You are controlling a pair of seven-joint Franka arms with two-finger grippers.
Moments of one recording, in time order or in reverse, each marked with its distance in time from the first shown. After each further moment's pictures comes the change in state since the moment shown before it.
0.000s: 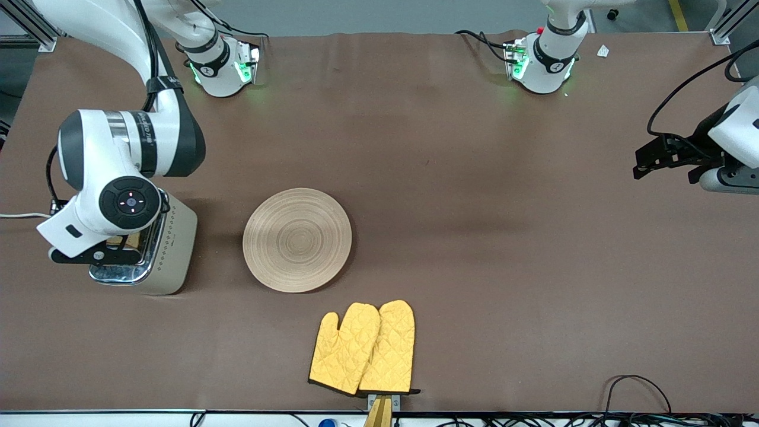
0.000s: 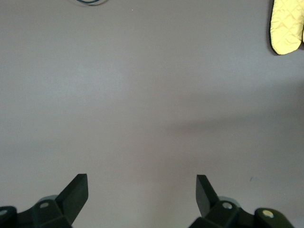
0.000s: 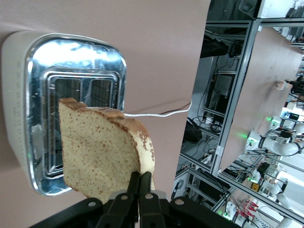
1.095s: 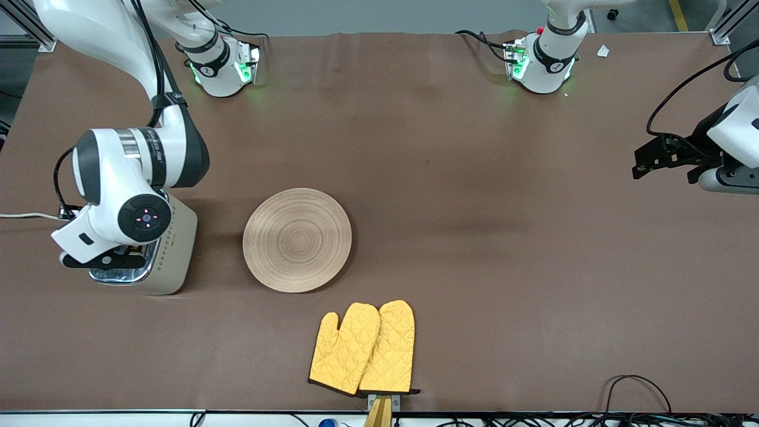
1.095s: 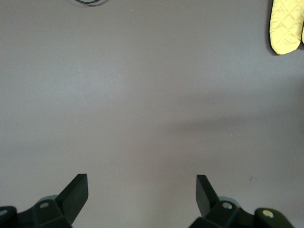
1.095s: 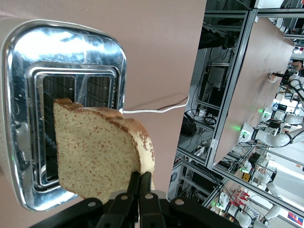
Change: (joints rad) left arm 0.000 0.000 -0.001 0.000 0.000 0.000 0.000; right arm -0.019 0.039 0.012 -0.057 -0.020 0.024 0.064
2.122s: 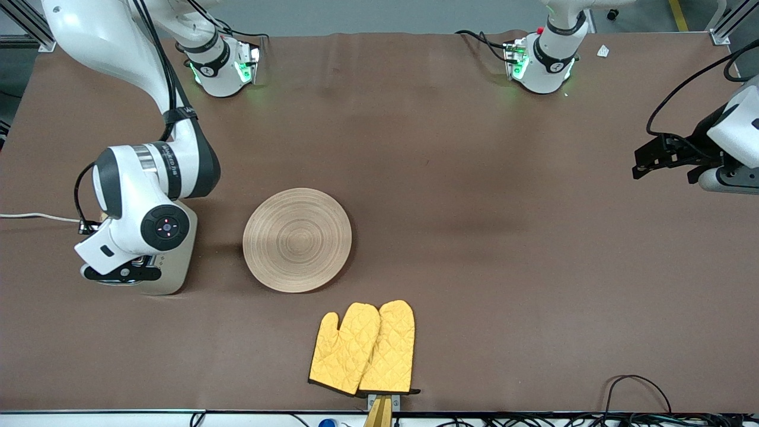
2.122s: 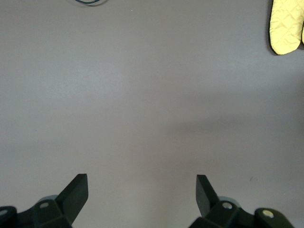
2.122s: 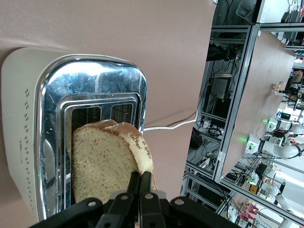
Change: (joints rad) left arm 0.000 0.000 0.000 0.000 0.000 0.000 0.000; right arm 0.006 0.043 0.000 0.007 -0.006 0.083 0.047
